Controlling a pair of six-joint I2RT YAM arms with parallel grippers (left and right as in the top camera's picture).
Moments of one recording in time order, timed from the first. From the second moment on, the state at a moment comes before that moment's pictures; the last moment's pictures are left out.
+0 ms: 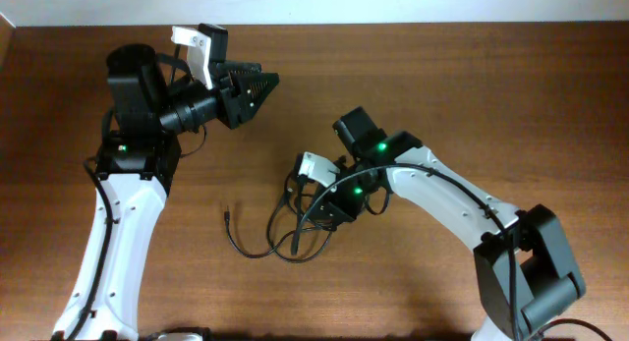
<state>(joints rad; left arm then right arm) 0.01 1.41 1.23 -0.17 0.91 -0.17 0.56 1.84 1.29 -0.77 -0.70 -0.60</state>
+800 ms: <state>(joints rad) 0.01 1.41 1.23 -0.17 0.91 -0.16 0.57 1.85 1.25 -0.74 -0.77 -0.55</state>
